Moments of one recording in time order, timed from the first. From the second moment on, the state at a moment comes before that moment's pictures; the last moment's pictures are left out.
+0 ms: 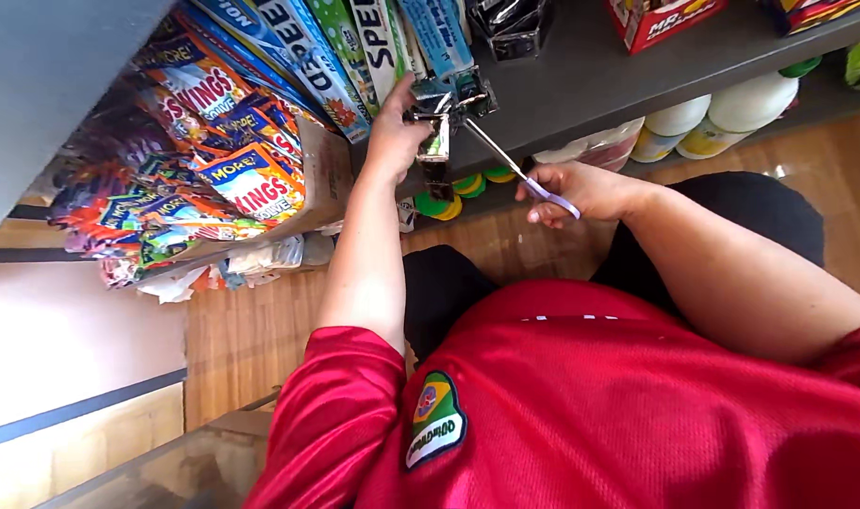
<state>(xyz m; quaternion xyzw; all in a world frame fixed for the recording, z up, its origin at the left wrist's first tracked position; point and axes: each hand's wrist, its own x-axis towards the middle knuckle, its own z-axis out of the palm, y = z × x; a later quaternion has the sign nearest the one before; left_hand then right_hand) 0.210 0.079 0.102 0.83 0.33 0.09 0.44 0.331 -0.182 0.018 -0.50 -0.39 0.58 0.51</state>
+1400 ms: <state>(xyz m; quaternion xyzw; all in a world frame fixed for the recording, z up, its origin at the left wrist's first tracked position) 0.150 -0.015 0.120 0.84 0.23 0.11 0.48 0.336 -0.192 0.034 -0.51 -0.45 0.62 0.39</state>
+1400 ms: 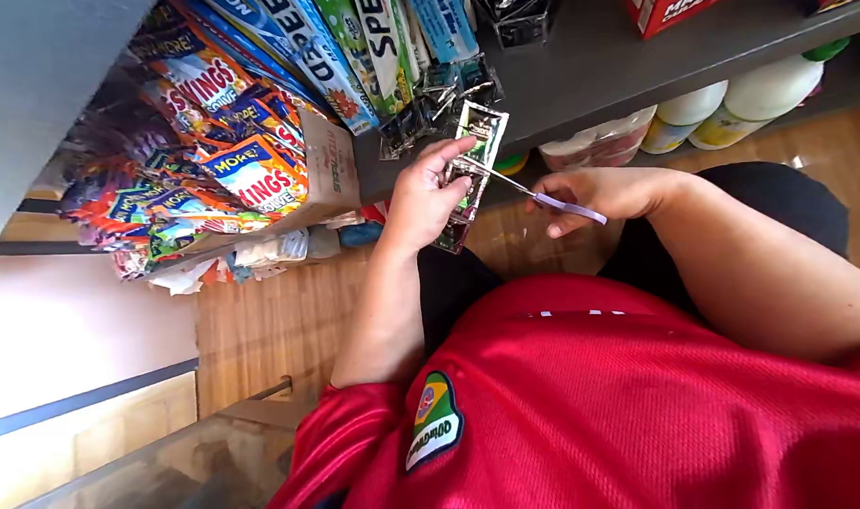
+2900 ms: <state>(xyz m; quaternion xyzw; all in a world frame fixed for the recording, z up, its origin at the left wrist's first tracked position) 0.152 -0.015 0.118 0.76 0.22 0.05 0.61 0.335 -0.191 0.030 -0.49 -0.46 0.61 0.41</state>
